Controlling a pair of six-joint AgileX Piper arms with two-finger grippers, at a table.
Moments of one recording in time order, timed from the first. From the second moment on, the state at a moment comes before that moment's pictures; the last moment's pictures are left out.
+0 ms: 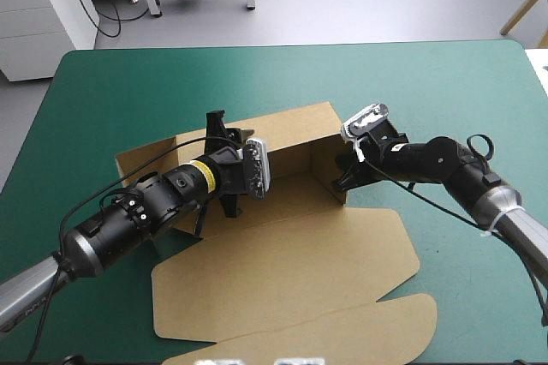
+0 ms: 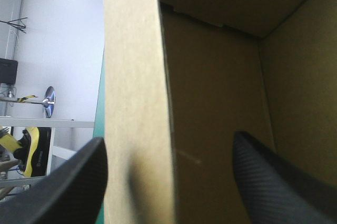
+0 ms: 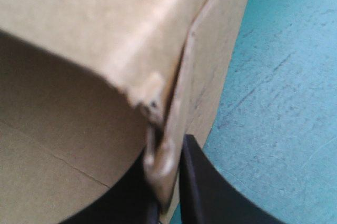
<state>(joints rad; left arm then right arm) -0.73 1.31 -1.00 0.37 0.31 0.63 0.32 1.44 -1.01 0.73 0.54 -0.89</state>
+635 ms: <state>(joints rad) -1.03 1.30 -1.20 0.49 0.66 0.47 0.32 1.44 -1.01 0.70 0.52 -0.87</state>
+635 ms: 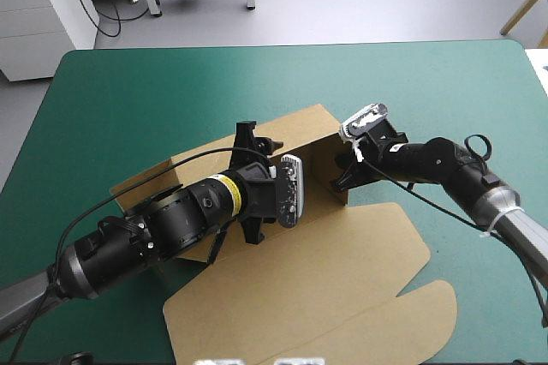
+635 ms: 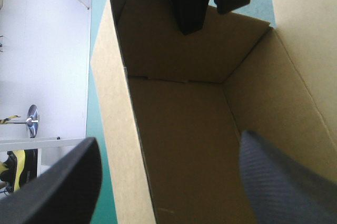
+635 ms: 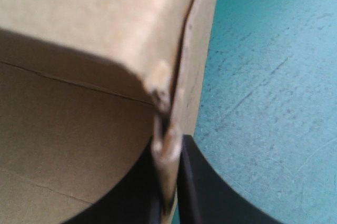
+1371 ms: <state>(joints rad) -1.00 1.30 -1.53 0.36 1.09 0.43 0.33 1.44 -1.02 0.59 0.45 -0.74</state>
